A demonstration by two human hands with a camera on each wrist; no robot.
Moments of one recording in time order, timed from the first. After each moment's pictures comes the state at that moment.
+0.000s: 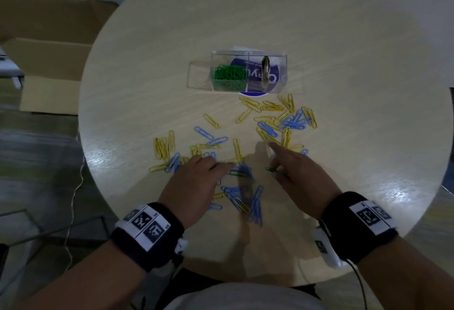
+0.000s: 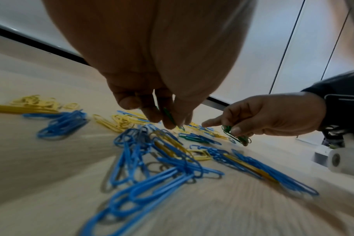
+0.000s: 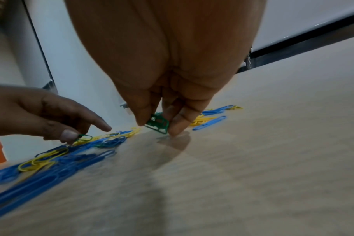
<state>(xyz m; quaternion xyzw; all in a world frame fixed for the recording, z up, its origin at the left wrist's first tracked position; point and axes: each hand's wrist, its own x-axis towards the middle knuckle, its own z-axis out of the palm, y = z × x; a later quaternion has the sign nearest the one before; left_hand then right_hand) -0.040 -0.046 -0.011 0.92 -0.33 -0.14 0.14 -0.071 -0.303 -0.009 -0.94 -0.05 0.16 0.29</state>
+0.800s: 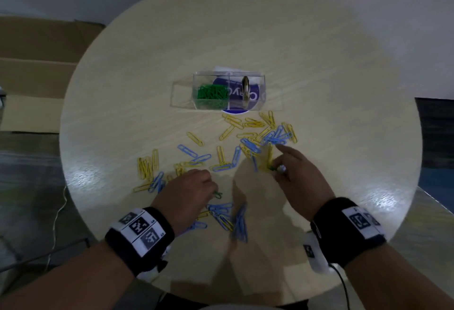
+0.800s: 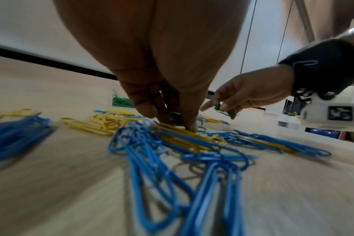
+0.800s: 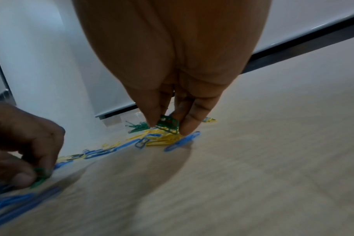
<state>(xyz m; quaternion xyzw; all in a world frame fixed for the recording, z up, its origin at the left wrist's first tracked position) -0.018 -0.058 -0.027 0.89 -0.41 -0.13 0.13 -0.061 -0.331 -0.010 -0.94 0.05 0.07 0.32</state>
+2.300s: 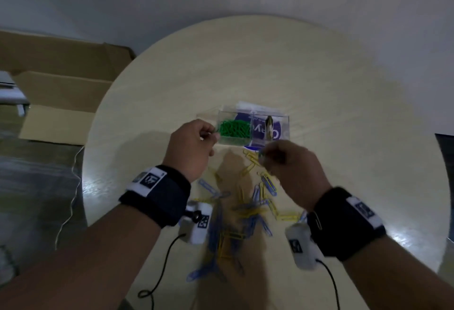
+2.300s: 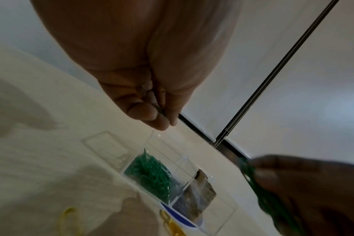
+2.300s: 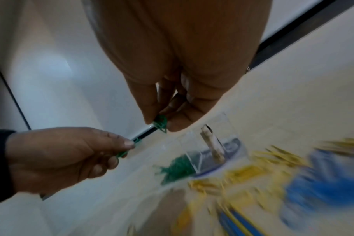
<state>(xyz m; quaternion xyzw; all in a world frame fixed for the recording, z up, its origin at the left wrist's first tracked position) 0.119 -0.078 0.032 0.89 0.01 -0.09 0.45 0.047 -0.287 0.038 -0.88 0.08 0.04 0.46</state>
